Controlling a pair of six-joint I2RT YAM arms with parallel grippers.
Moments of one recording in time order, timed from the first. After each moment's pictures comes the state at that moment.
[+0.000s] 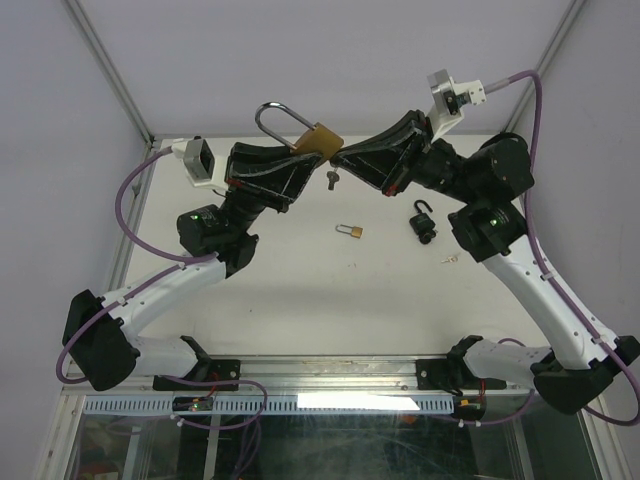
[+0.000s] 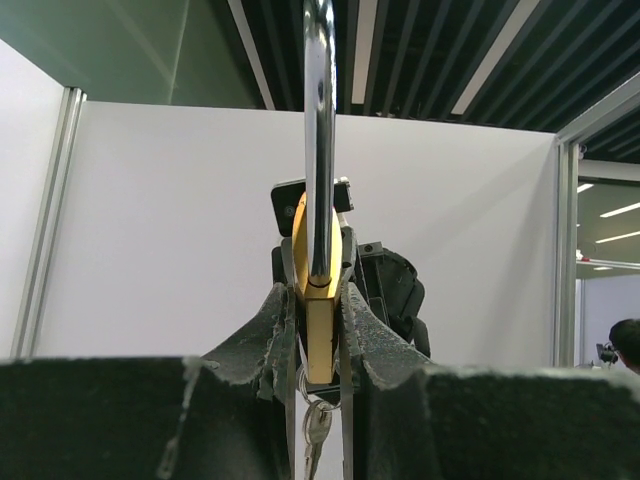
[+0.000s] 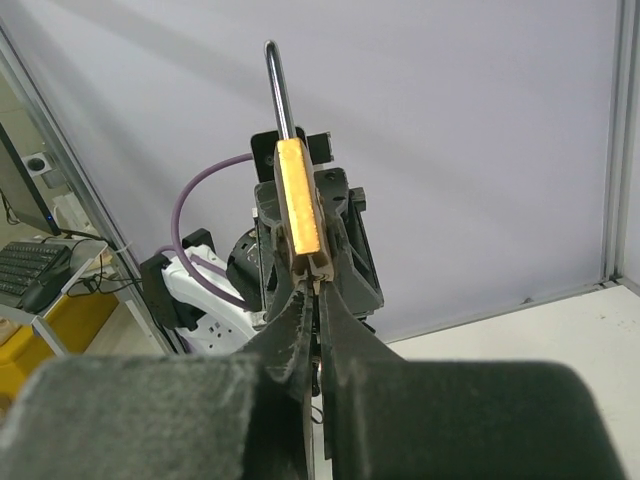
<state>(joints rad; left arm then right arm) -0.76 1.29 1.03 1.39 0.31 -0.74 0.64 1.16 1.42 0.26 -0.69 0.63</state>
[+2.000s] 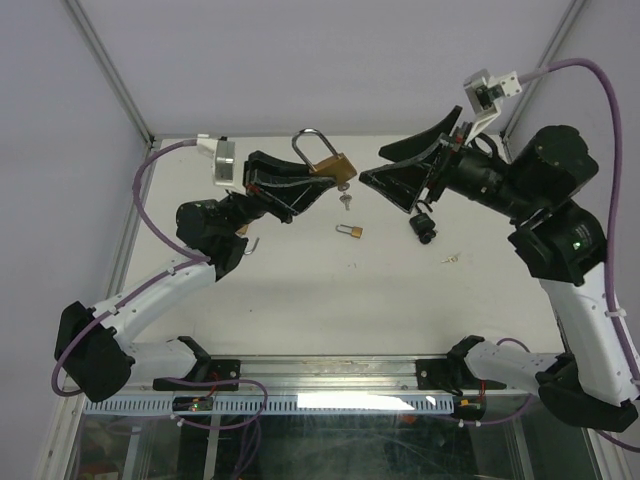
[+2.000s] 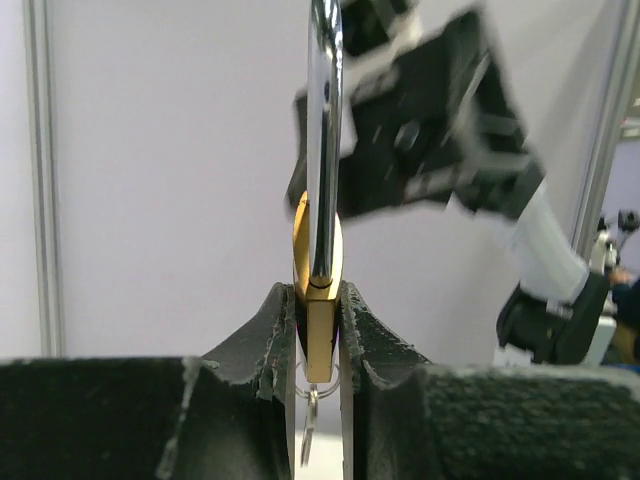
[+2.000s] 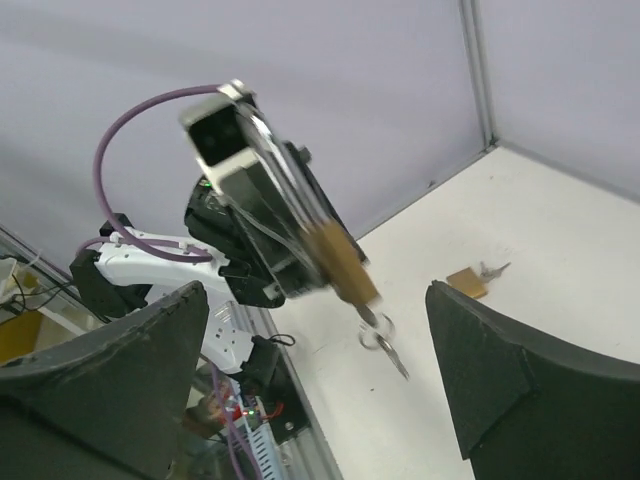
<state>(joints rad) -0.70 1.23 0.97 1.18 0.53 -0.67 0.62 1.08 1.68 -0.48 -0.49 0.49</state>
